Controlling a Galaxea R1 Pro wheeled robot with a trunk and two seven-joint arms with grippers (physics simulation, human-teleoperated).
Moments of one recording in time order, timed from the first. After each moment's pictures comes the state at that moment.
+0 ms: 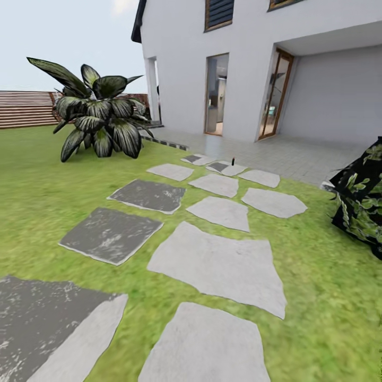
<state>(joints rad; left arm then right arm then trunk) -0.21 0.11 0.06 -0.26 0.05 -0.31 0.02 -0.15 -0.06 0.00 -0.24 -0.04 -0.75 -0.07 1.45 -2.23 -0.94</state>
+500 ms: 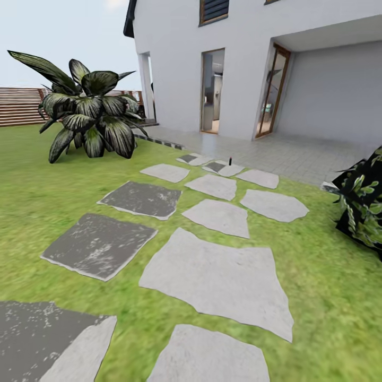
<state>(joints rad) -0.21 0.11 0.06 -0.26 0.05 -0.31 0.02 -0.15 -0.06 0.00 -0.24 -0.04 -0.75 -0.07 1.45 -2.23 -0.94</state>
